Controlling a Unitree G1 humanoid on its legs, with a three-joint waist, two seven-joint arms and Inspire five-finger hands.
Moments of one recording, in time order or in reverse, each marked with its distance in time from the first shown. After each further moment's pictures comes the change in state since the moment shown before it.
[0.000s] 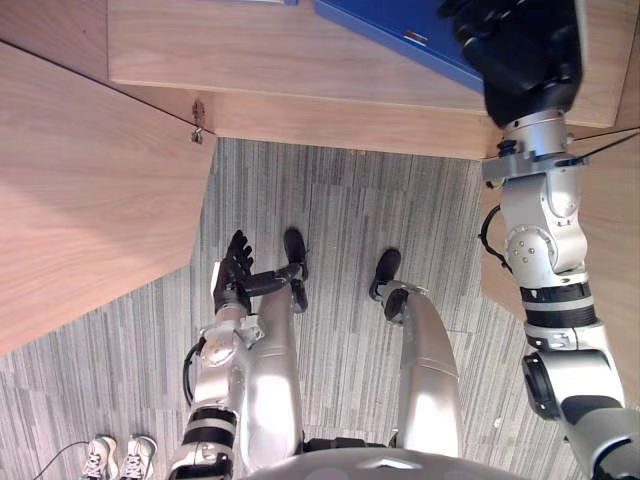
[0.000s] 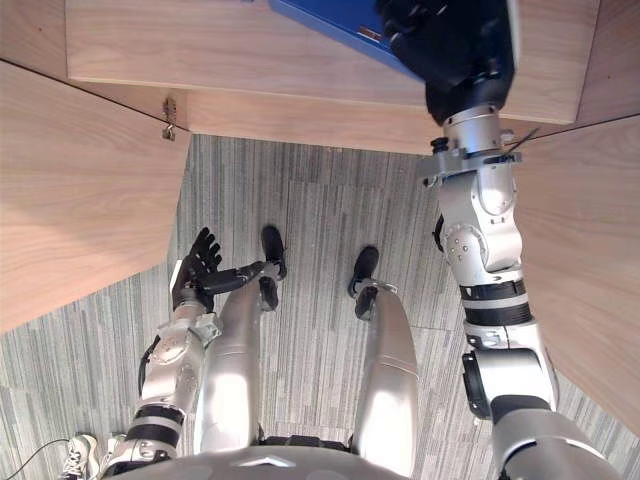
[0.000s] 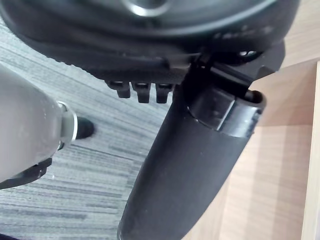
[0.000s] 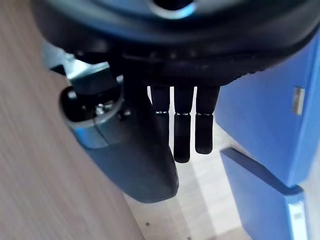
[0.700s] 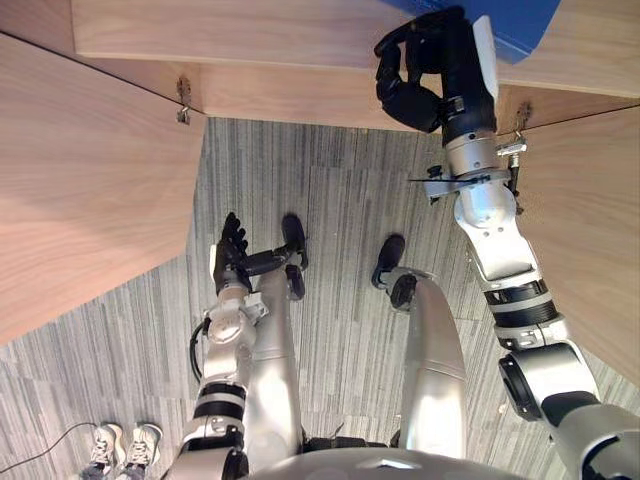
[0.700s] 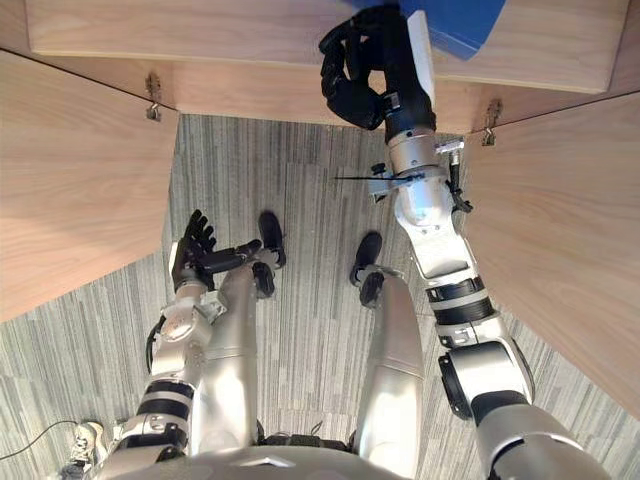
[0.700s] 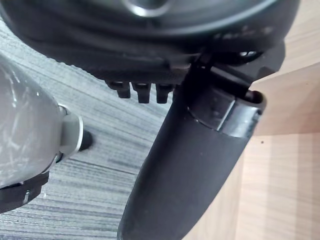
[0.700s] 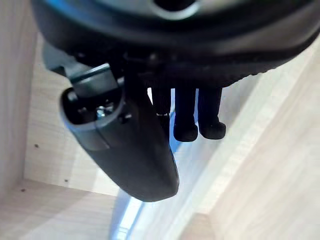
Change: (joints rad) left arm -0.125 -0.018 0.036 0.056 0.045 0.005 0.085; right arm -0.034 0.056 0.180 0.151 -0.775 0.094 -0.145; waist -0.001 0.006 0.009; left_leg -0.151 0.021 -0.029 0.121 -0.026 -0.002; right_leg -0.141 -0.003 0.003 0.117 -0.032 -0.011
